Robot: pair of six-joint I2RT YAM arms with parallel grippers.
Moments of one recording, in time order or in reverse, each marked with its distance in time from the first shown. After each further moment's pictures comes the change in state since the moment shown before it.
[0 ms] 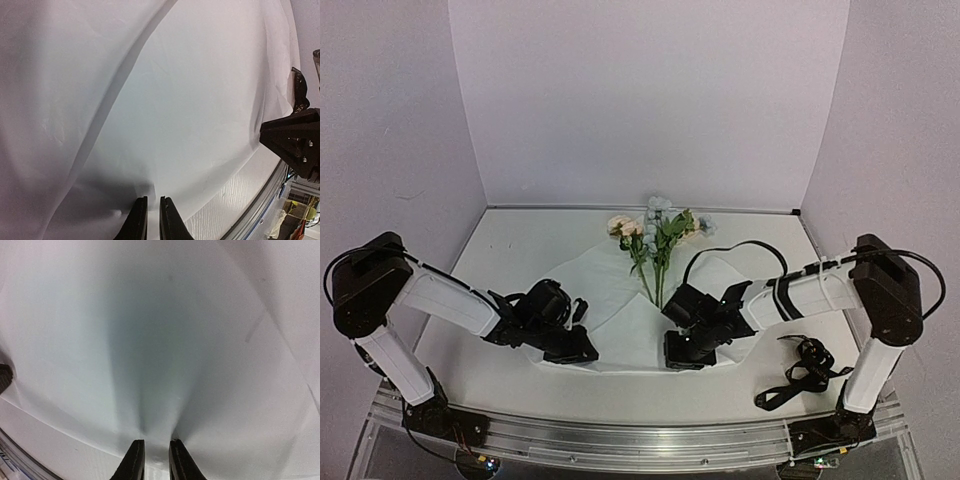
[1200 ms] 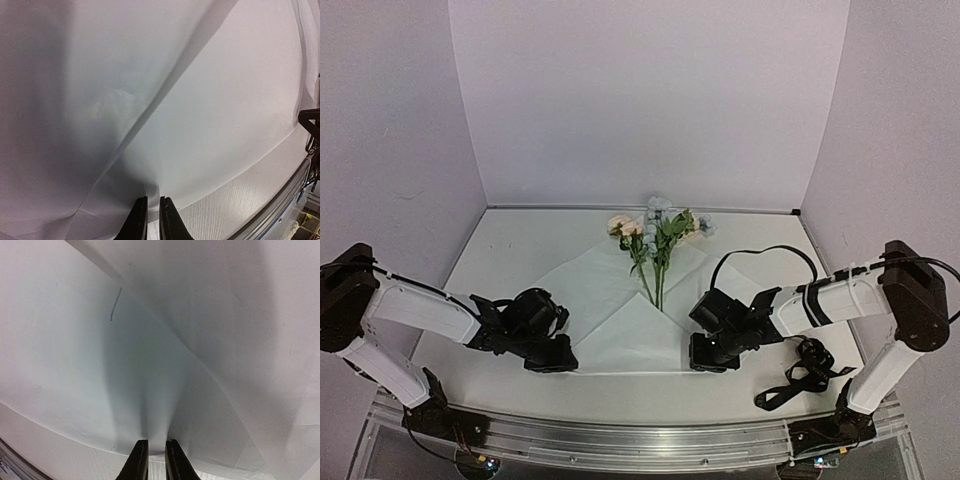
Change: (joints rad) left arm -0.045 -0.160 -0.067 -0.199 -0.132 -0.058; right arm -0.053 -0.163 -0.211 0.045 0.041 0.014
